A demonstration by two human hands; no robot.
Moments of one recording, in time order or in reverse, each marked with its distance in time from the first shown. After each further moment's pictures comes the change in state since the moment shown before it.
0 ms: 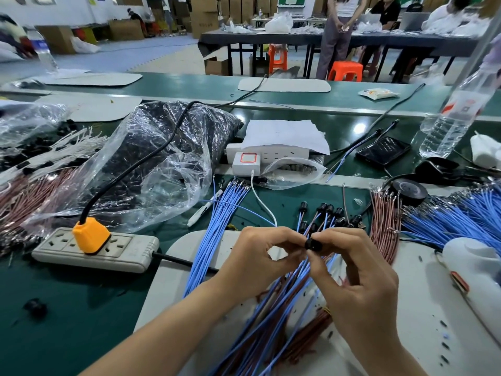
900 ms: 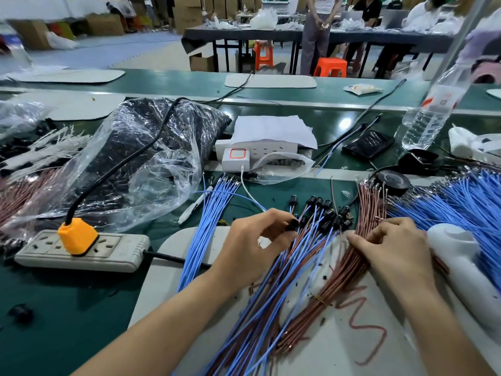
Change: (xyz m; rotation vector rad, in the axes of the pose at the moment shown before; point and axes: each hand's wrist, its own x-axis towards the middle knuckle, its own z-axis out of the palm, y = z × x) left_hand 0.002 -0.004 0.005 0.020 0.065 -0.076; right_hand 0.026 0.061 -0.056 -0.731 -0.256 0.729
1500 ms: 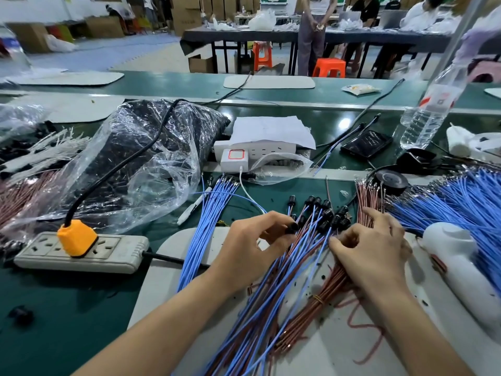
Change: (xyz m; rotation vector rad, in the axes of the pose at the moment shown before) left_hand 0.000 0.004 -0.003 0.029 -0.070 0.018; right_hand -0.013 -0.018 0.019 -0.005 -0.037 -0.040
